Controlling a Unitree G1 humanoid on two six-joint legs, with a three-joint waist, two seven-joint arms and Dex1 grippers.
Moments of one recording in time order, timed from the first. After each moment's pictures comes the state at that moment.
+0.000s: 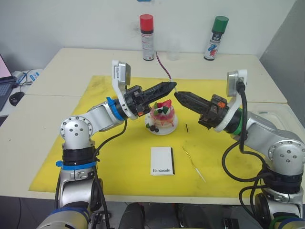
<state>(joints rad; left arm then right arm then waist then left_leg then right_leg) -0.71 0.34 0.22 -0.06 -1.41 1.11 -0.49 -0.53 -0.42 -0.16 -0.51 1.36 0.97 0.17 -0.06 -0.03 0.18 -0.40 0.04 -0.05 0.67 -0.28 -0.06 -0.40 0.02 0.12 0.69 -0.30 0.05</state>
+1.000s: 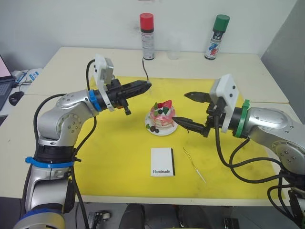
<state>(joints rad) -0.66 0.65 0.05 0.01 -0.71 0.59 -0.94 -0.62 -0.77 0.11 -0.62 0.82 0.87 0.49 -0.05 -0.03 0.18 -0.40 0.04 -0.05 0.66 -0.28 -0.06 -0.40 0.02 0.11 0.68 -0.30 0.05</state>
